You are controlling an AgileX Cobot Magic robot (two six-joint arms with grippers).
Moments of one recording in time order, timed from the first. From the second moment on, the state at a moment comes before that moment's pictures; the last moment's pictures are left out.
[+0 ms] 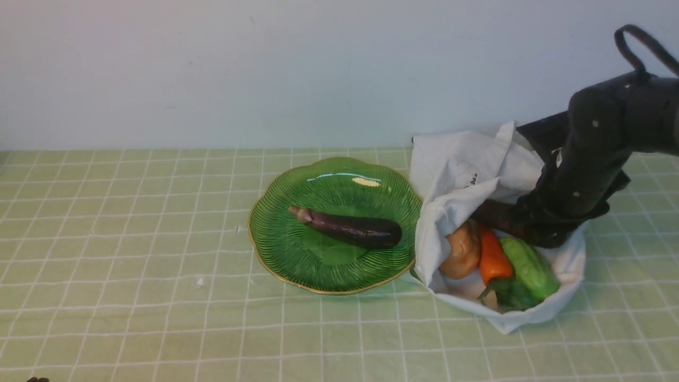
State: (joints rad) right arm 0.22 1.88 -1.37 -0.15 0.99 0.02; left arm -0.09 -0.01 0.03 0.02 0.38 0.01
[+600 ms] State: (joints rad) right arm 0.22 1.43 -1.32 0.03 1.24 -0.01; left arm -0.09 -0.01 0.03 0.02 0.38 0.01
